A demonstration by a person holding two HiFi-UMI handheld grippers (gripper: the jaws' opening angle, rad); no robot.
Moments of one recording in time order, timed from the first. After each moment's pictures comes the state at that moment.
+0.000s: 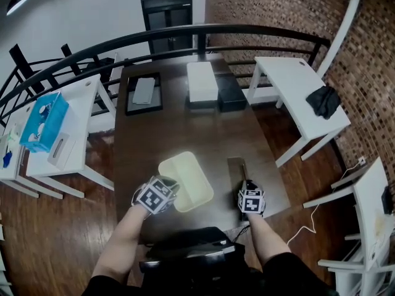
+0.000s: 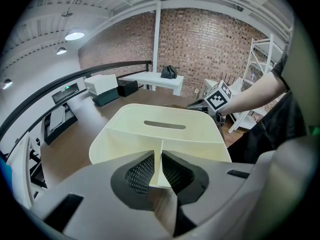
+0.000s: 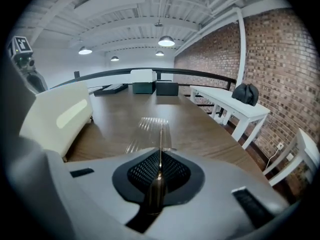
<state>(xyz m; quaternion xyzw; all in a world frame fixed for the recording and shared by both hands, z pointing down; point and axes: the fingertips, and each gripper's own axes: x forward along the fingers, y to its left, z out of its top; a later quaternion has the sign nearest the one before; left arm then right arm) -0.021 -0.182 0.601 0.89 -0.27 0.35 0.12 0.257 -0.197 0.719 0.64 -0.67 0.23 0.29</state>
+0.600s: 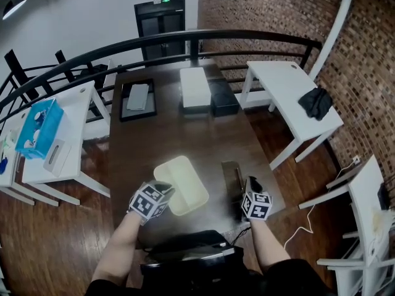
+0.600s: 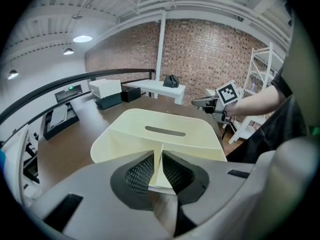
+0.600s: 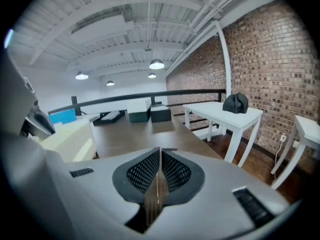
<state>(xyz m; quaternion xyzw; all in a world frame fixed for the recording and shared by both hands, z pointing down) -0.023 -0.184 0.584 0.90 -0.29 0.29 0.14 0.270 -0.198 0.633 0.68 -0.69 0.20 0.15</state>
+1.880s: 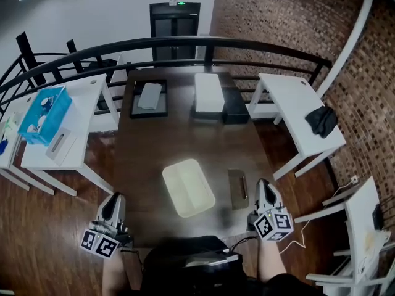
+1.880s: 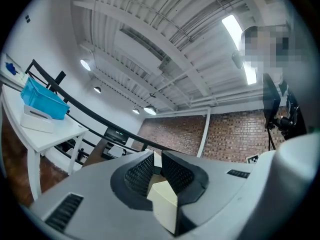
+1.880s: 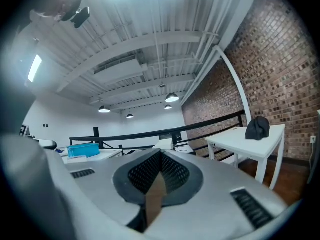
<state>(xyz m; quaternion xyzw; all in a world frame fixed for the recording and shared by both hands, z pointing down) -0.236 -0.091 0.436 0.80 -0.54 -0.22 0.12 0.215 -0.167 0.451 0.61 -0.78 0.09 -0.02</state>
